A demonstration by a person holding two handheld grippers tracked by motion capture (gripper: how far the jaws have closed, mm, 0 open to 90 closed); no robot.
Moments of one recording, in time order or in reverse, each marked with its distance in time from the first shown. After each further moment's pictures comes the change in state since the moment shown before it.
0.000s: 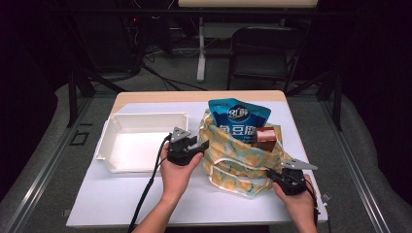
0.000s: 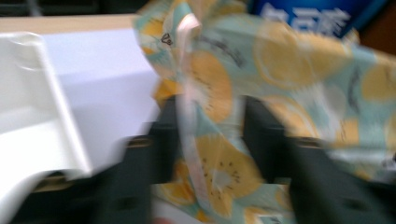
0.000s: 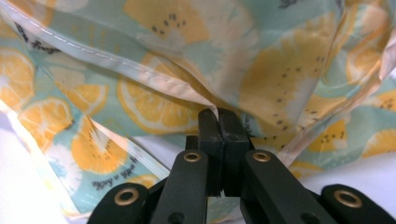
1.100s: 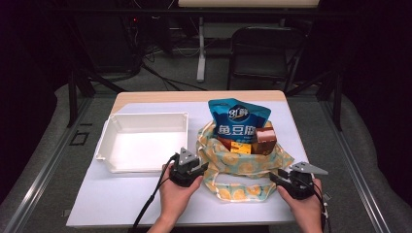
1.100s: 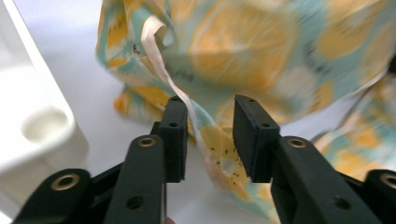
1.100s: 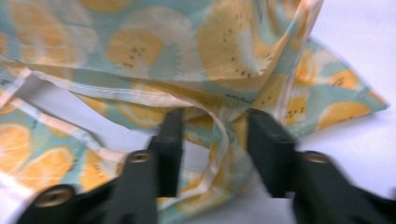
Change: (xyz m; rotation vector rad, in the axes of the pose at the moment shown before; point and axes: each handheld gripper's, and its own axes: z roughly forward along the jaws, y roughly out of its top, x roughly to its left) left arm -0.018 -0.043 -0.011 0.074 0.035 0.105; right arm -0.006 -0.007 -0.022 -0.035 -0.041 0.050
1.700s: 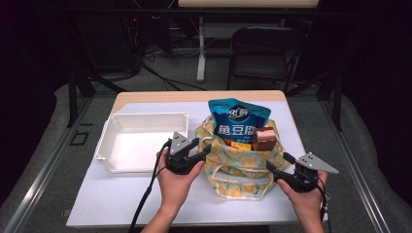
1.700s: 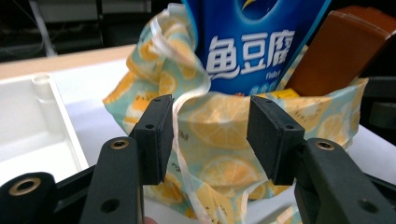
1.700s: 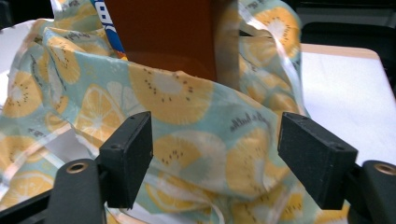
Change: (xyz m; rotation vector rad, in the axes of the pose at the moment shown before) left arm -0.004 0.044 -0.023 -0.169 0.010 -0.031; right arm 0.010 0.032 -0.014 -0.240 0.033 -0.071
